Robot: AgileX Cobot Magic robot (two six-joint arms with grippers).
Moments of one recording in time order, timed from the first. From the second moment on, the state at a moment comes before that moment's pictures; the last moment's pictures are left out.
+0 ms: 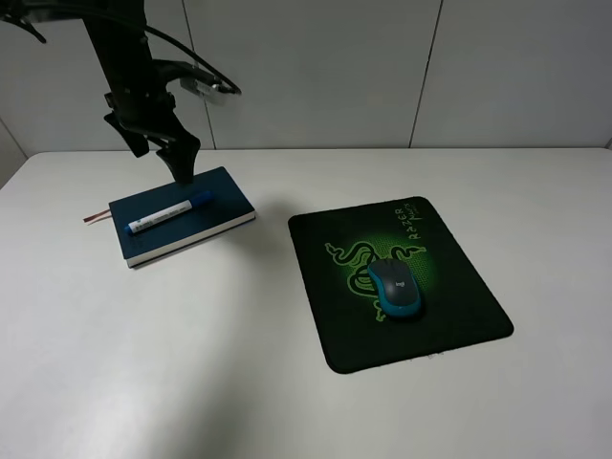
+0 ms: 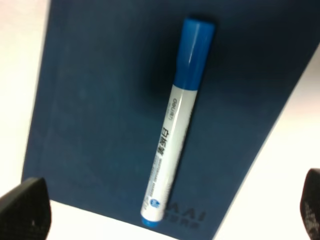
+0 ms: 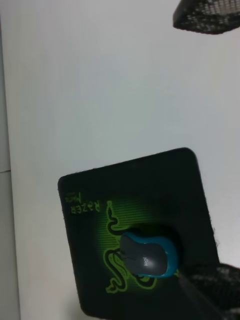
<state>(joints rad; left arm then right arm) -0.25 2.18 -1.88 0.08 1.18 0.44 0.03 -0.01 -0.49 0.08 1.03 0.01</state>
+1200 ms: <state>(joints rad) -0.25 1.07 -1.21 0.00 1.18 0.40 0.03 -0.01 -0.49 0.08 1.03 0.01</state>
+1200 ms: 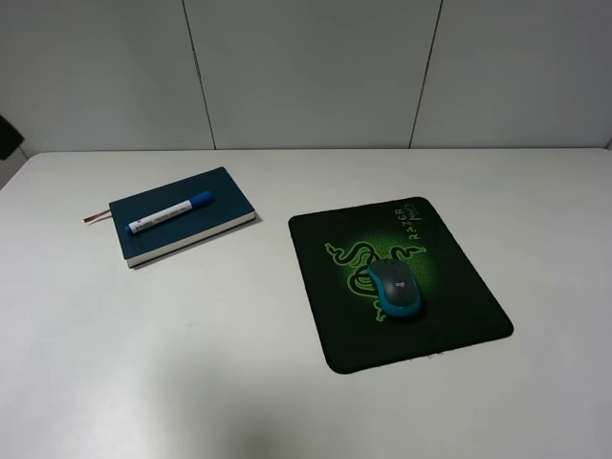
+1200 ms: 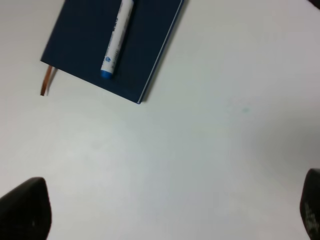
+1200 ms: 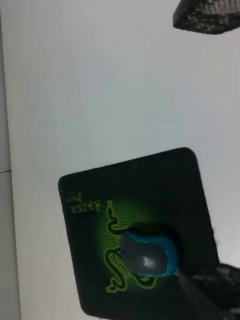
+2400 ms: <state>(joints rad) 0.03 0.09 -0.54 0.01 1.06 0.01 0.03 -0.01 -0.49 0.08 1.03 0.01</state>
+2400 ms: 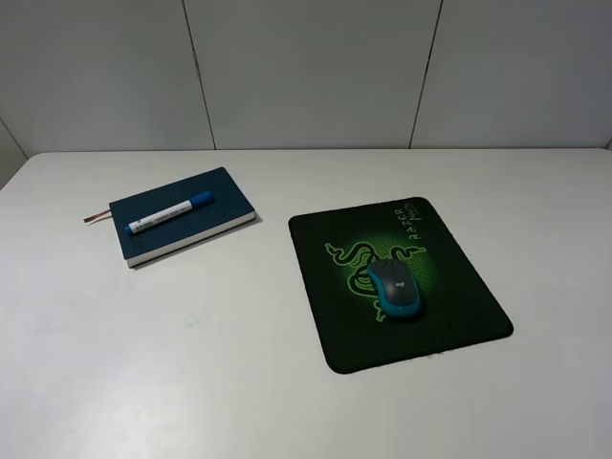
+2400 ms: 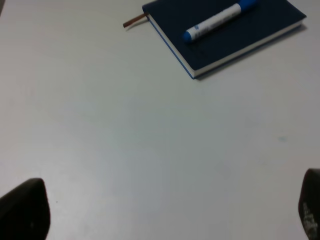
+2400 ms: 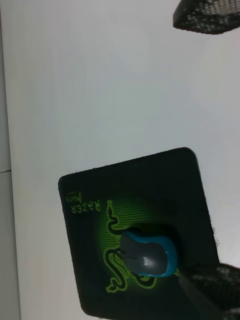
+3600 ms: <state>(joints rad) 0.03 -0.01 -0.49 0.03 1.06 0.02 0.03 -0.01 -0.49 0.02 1.03 0.04</state>
